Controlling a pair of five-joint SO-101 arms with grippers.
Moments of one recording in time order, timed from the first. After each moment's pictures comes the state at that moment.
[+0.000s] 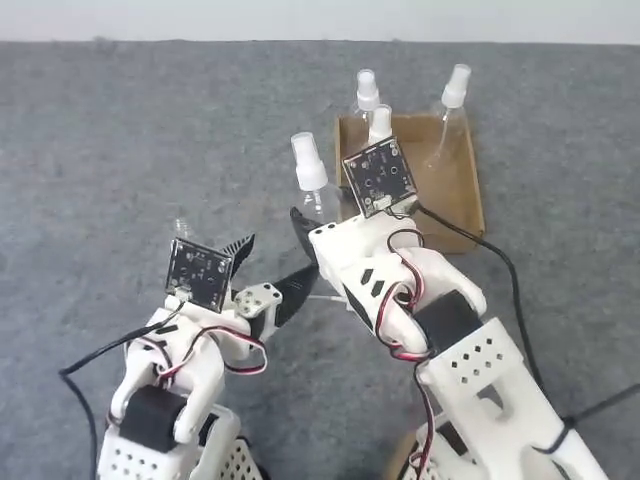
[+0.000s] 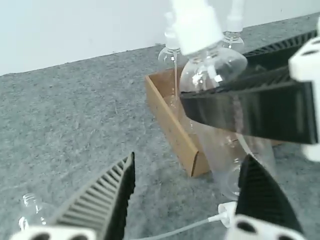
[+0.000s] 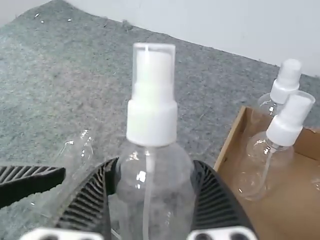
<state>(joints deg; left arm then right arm) 13.2 -94.5 75.2 58.4 4.1 -36.2 -47.3 44.7 39.7 -5.3</state>
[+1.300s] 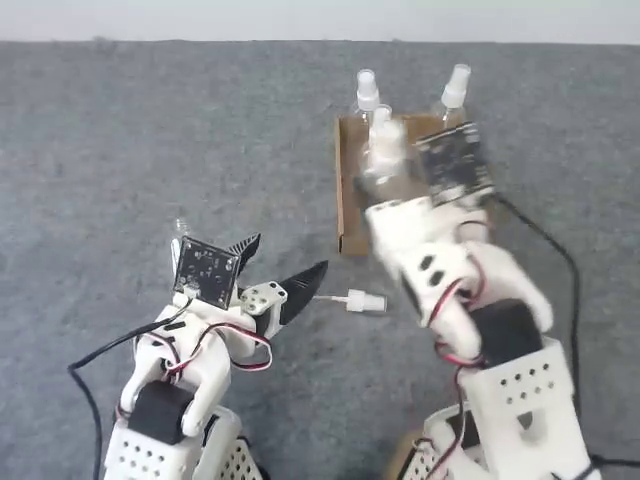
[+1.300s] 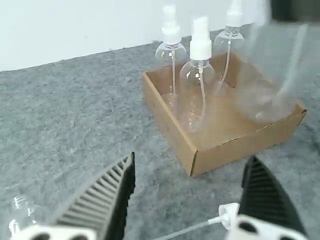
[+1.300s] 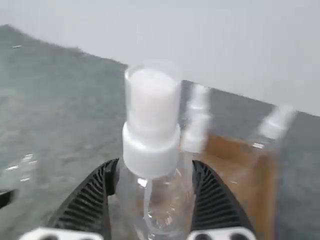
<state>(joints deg) 13.6 -94.6 79.5 54.0 4.4 -22.0 -53.7 36.0 50.9 0.9</state>
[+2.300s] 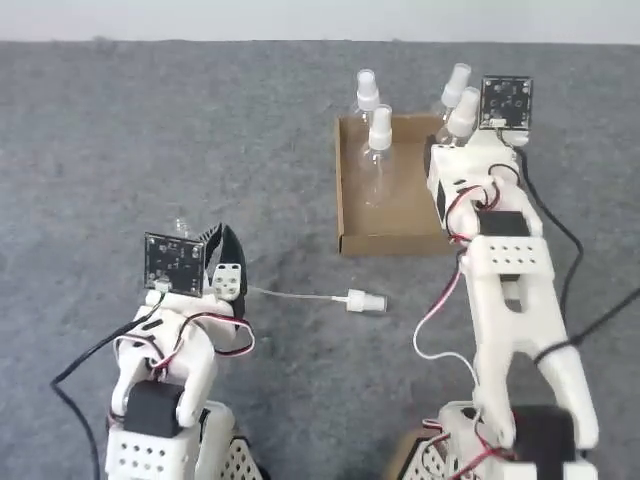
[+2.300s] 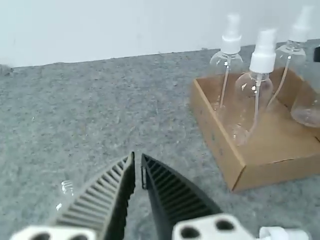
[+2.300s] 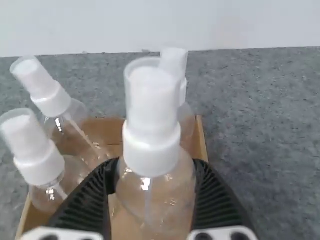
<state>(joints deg) 3.1 -94.5 80.4 51.9 4.7 -4.0 -17.7 36.0 21.6 -3.5</state>
